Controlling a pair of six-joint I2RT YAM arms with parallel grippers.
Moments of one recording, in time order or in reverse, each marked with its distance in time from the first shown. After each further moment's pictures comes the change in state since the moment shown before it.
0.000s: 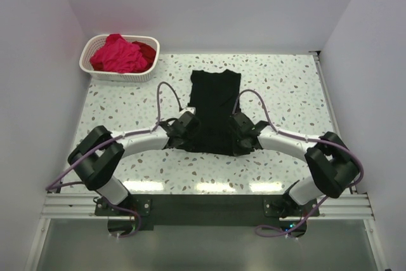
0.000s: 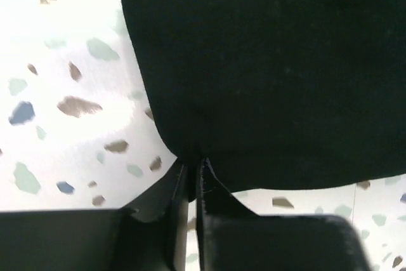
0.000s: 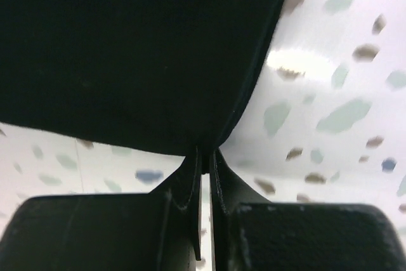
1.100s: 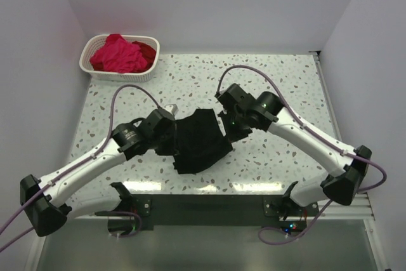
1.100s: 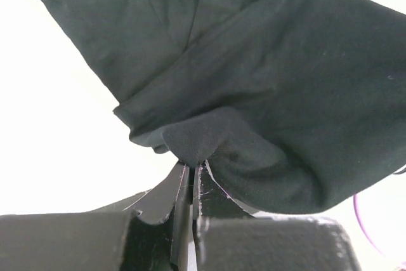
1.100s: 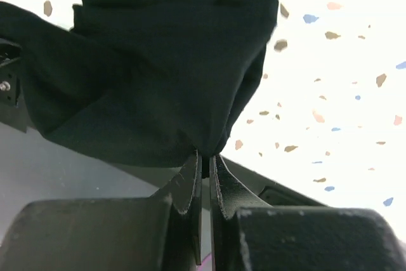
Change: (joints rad) left arm -0.055 -0.546 0.111 -0.529 0.164 -0.151; right arm 0.186 -0.105 0.681 -0.718 -0.048 -0.083
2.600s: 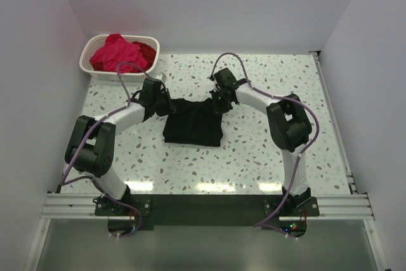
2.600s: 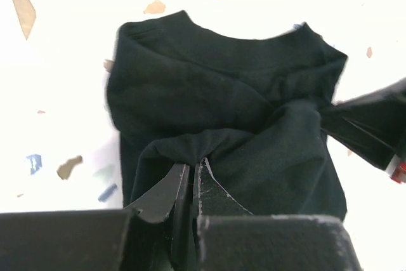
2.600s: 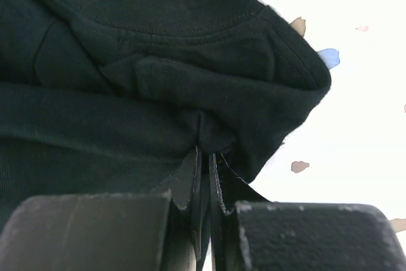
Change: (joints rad) left arm 0.530 0.591 0.014 0.746 0.202 0.245; right arm -0.357 0.703 0.082 0.657 -0.186 -0.196
